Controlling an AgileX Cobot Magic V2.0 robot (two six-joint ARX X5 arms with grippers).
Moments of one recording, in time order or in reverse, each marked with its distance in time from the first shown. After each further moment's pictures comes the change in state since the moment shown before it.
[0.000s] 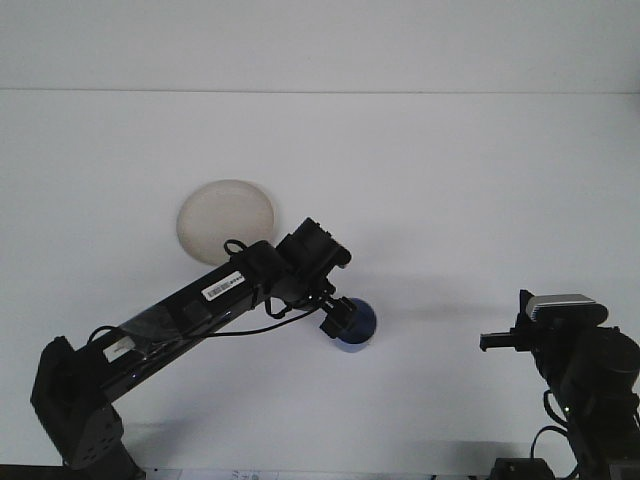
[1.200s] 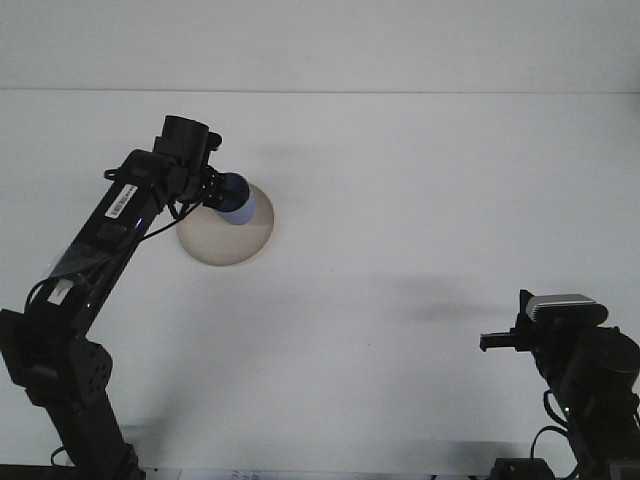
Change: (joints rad) left arm 0.566 0.113 0.303 -0.055 -0.219 0.075; right arm 0.000 0.000 0.000 0.000 0.000 0.000
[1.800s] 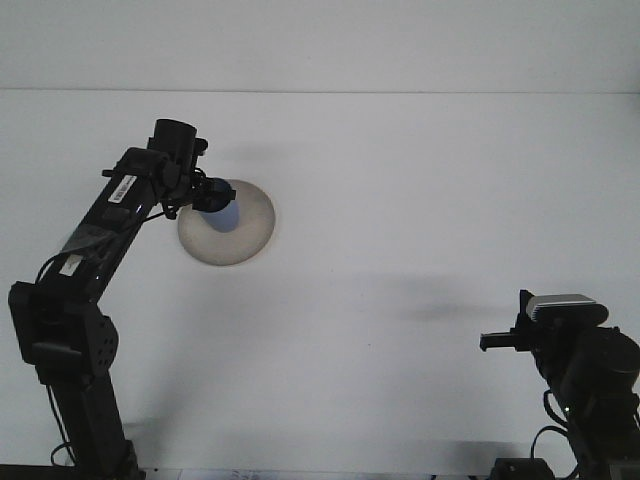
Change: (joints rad) left arm 0.070 0.113 0.005 0.011 -0.001 0.002; right arm 0.000 0.000 0.000 0.000 0.000 0.003
